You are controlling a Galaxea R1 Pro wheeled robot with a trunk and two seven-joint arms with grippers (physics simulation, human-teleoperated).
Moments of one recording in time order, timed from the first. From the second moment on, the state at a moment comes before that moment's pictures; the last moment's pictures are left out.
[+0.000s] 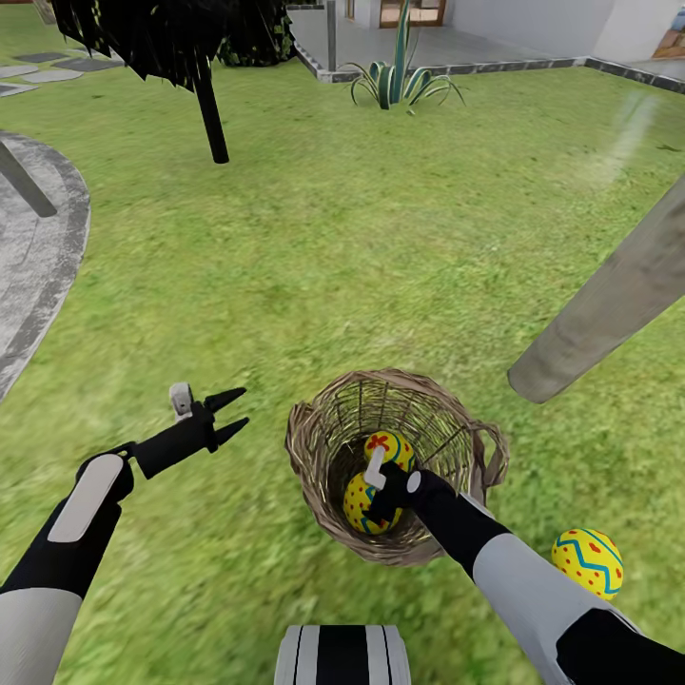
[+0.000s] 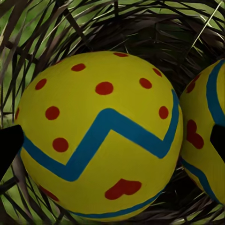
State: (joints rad) left arm -0.62 0.24 0.06 -1.17 1.38 0.92 -0.30; right arm -0.83 0.04 0.52 -0.60 0.53 0.26 0.51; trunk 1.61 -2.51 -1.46
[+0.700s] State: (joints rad) left arm -0.61 0.24 0.15 -1.25 1.41 0.92 -0.33; right arm -0.83 0.04 0.49 -0.59 0.52 0.26 0.51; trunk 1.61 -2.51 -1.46
